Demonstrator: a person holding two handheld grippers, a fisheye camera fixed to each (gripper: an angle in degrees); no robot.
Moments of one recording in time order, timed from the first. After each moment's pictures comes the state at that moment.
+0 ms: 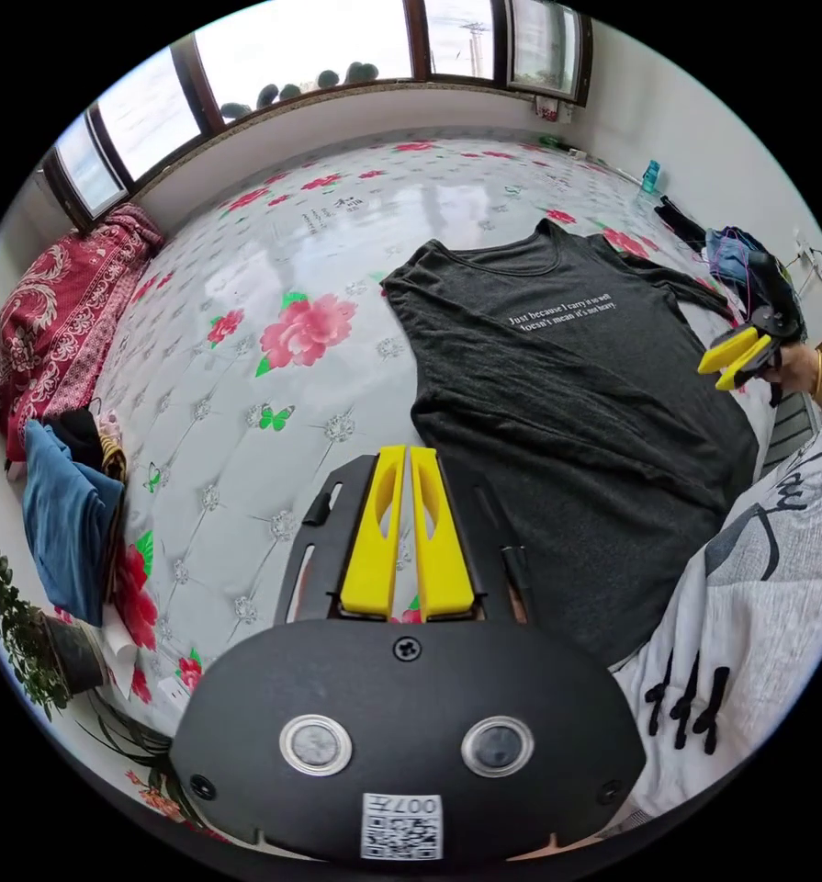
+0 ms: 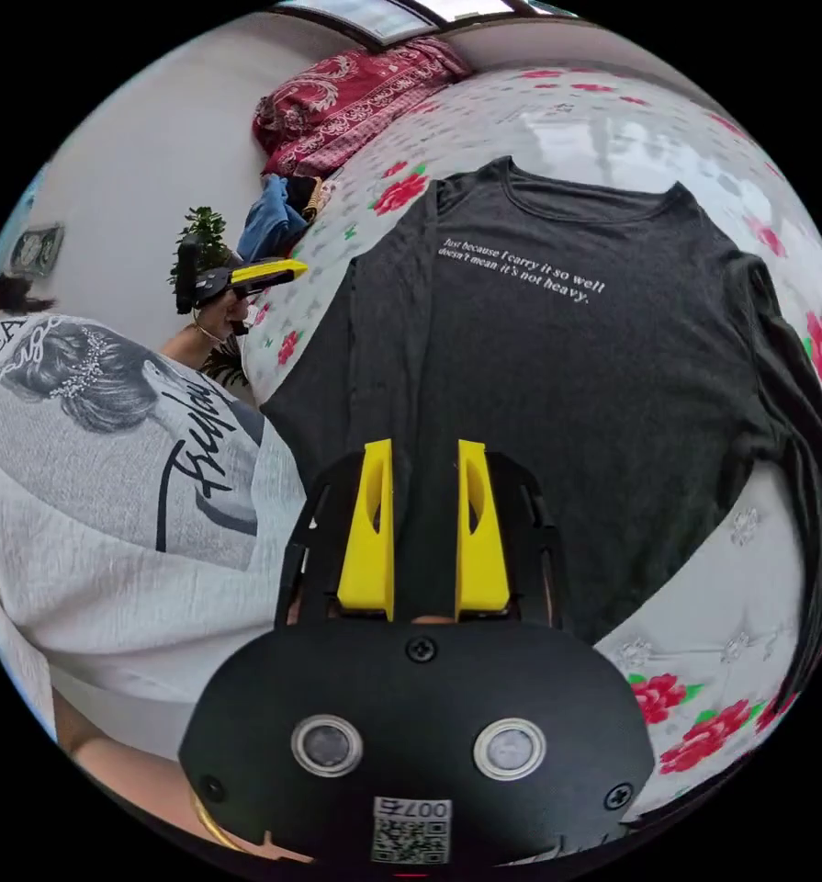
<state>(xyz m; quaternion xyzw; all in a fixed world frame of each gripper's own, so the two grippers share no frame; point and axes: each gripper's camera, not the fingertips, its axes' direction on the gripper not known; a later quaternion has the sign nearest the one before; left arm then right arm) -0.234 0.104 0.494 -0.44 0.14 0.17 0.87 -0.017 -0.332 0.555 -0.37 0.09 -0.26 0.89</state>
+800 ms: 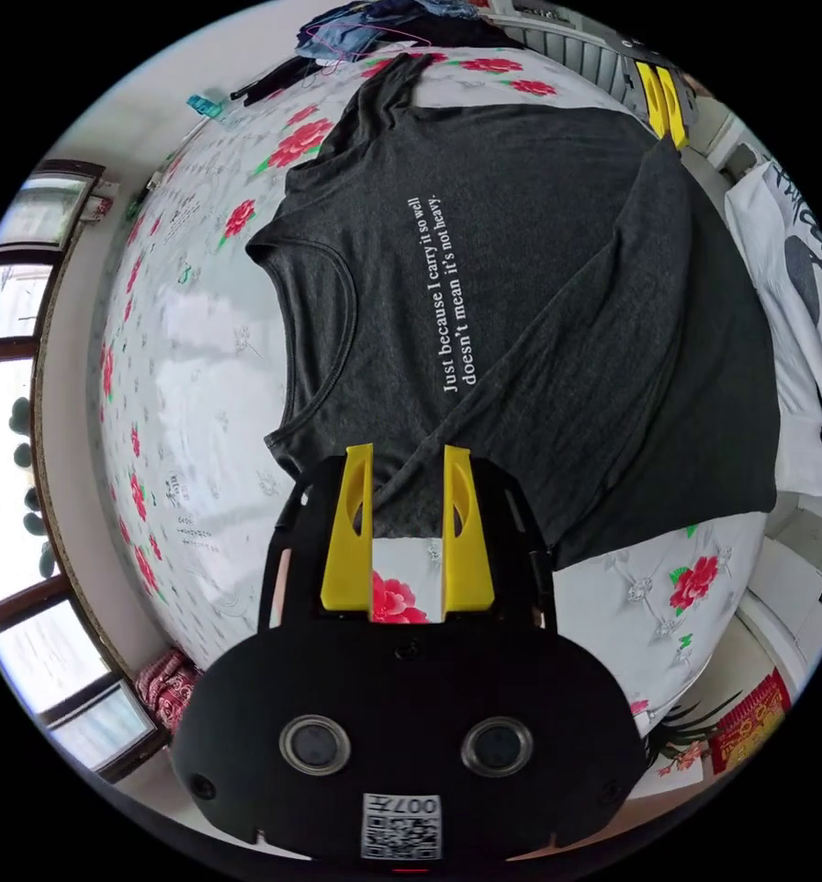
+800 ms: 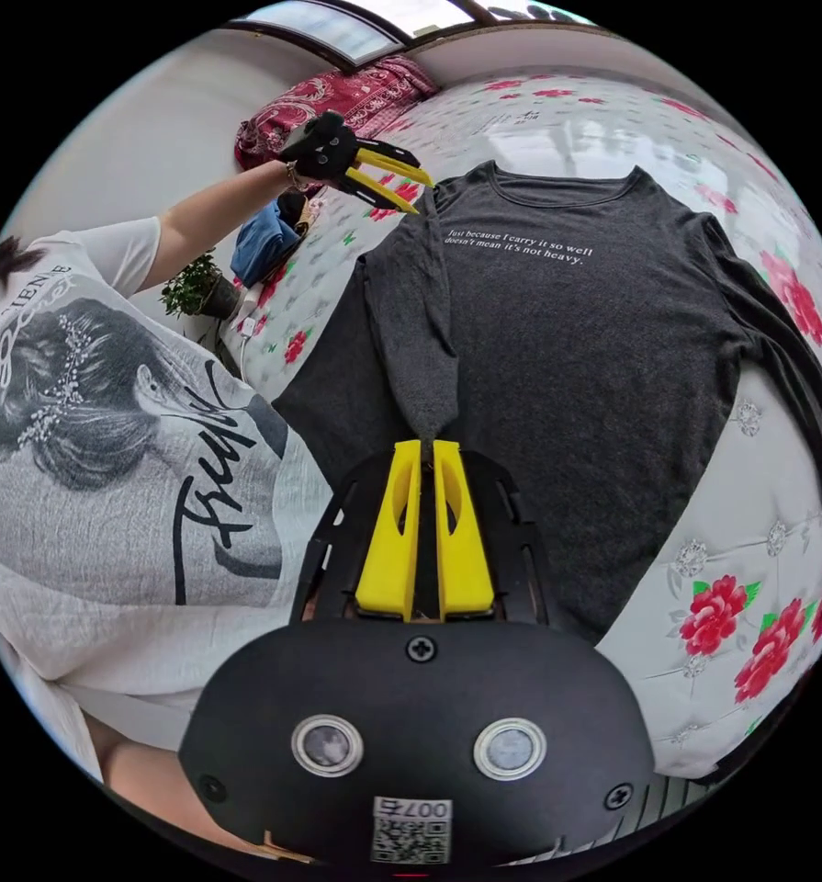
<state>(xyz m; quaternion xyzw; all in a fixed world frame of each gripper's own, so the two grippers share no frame) -0.034 0.090 0.650 -0.35 0.34 0.66 0.57 -0.020 -0.279 0.493 -0.32 0.11 -0.25 0.91</state>
